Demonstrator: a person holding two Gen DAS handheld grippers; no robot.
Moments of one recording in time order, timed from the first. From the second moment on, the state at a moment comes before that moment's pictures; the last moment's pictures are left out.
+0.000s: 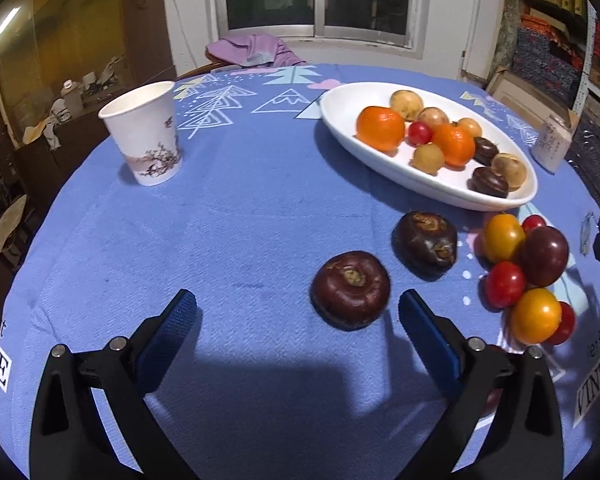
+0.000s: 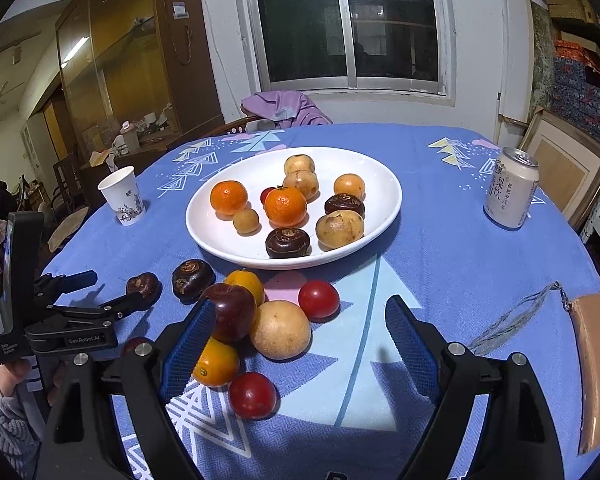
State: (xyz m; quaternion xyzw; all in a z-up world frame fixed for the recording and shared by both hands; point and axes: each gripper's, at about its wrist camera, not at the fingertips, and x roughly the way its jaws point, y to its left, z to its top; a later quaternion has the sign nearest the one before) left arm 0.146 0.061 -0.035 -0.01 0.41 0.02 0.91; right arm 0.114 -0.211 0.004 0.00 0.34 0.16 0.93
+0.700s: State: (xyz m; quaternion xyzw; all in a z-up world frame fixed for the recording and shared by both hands) left arm 0.163 0.047 -0.045 -0.03 0.43 -0.06 0.90; right arm 0.114 -0.205 0.000 -0.01 0.35 0.16 0.93
